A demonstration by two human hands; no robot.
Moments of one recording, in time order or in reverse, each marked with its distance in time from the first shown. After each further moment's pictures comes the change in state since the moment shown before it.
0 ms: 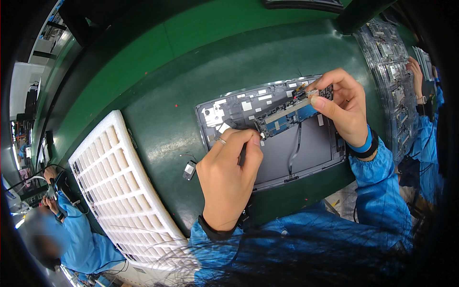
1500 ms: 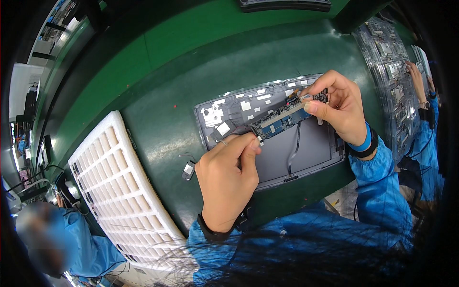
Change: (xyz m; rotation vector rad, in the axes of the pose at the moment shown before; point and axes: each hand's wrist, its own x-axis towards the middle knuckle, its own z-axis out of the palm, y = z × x) left_hand 0.002 0.005 -0.005 0.080 -0.098 -0.076; right_hand 0.003 0.001 0.004 0.051 -0.053 0.039
